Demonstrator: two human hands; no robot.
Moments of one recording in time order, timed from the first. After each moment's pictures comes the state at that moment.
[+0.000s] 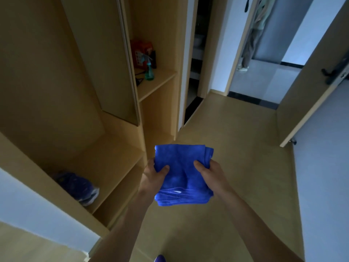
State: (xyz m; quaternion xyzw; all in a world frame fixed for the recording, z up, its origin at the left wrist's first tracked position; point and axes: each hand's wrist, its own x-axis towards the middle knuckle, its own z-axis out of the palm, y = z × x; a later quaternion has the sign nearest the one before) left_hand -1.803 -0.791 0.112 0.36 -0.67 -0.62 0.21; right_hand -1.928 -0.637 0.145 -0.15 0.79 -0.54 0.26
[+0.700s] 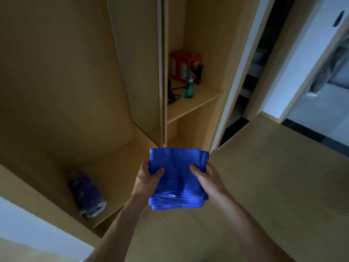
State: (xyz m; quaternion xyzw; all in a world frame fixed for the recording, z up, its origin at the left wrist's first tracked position) left_hand -1.926 -0.942 0.116 0.49 -0.60 -0.55 0.31; right_hand -2.096 -0.836 0.145 -0.29 0.74 -0.49 0.35
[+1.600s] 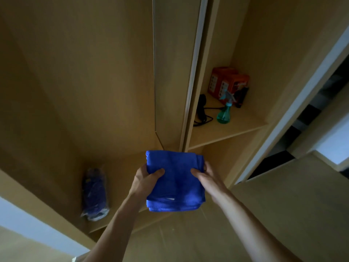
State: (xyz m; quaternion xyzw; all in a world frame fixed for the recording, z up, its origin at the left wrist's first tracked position) left_hand -1.969 -1.055 0.126 0.57 -0.48 -0.56 0.37; right_hand -2.177 -1.008 0.157 -0.38 0.66 -0.43 0.48
